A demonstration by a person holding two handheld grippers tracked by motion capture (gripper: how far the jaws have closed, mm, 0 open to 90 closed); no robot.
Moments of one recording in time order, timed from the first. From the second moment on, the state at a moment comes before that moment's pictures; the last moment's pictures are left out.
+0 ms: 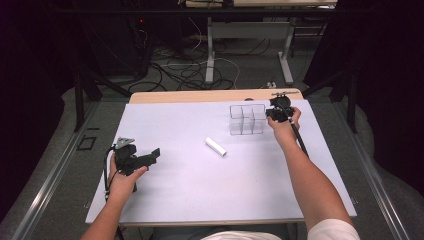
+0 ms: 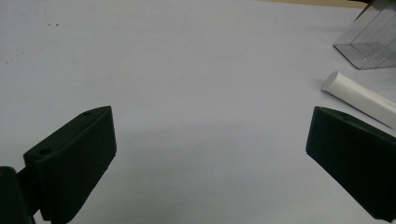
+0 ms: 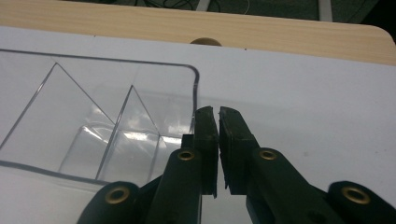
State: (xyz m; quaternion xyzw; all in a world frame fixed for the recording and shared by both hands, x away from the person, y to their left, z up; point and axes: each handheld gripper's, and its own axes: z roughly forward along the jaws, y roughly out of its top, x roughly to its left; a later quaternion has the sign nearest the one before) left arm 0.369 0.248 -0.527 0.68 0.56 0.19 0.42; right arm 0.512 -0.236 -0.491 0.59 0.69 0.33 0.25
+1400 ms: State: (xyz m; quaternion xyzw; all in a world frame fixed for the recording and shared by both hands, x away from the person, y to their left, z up) left arm 0.370 0.248 -0.527 0.68 0.57 0.19 0.42; right arm 0.500 -0.163 -0.498 0.59 0.69 0.36 0.23
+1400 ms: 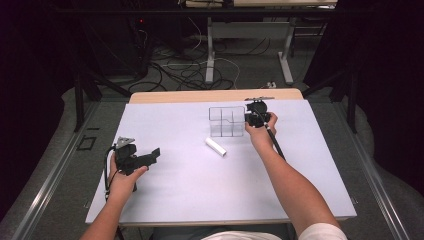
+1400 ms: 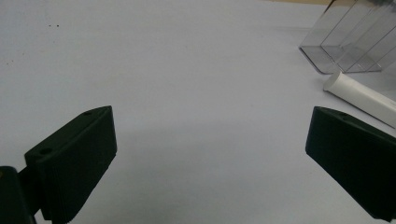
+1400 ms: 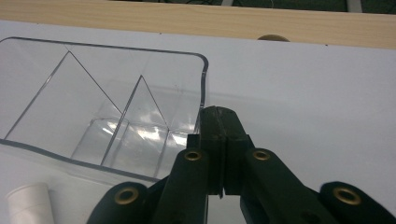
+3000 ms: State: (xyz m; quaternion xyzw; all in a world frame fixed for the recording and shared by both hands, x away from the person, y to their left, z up) left arm 0.371 0.248 -0.529 0.68 0.57 0.20 0.42; right arm 0.481 -0.165 -0.490 0.53 0.71 0.41 0.20
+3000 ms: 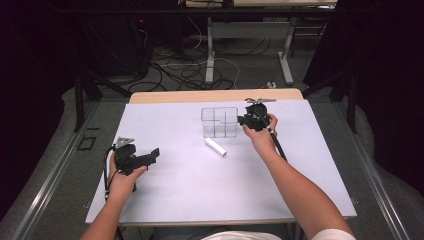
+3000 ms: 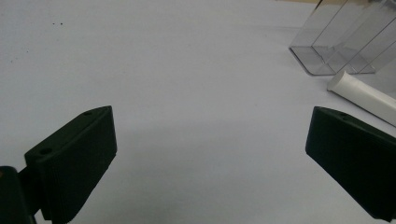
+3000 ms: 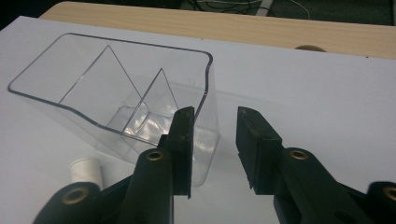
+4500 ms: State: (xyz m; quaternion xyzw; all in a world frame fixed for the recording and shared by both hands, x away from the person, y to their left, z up) left arm 0.369 0.252 -0.532 0.68 0.57 0.20 0.42; right arm 0.445 -0.116 -0.496 0.35 0.84 0.40 0.13
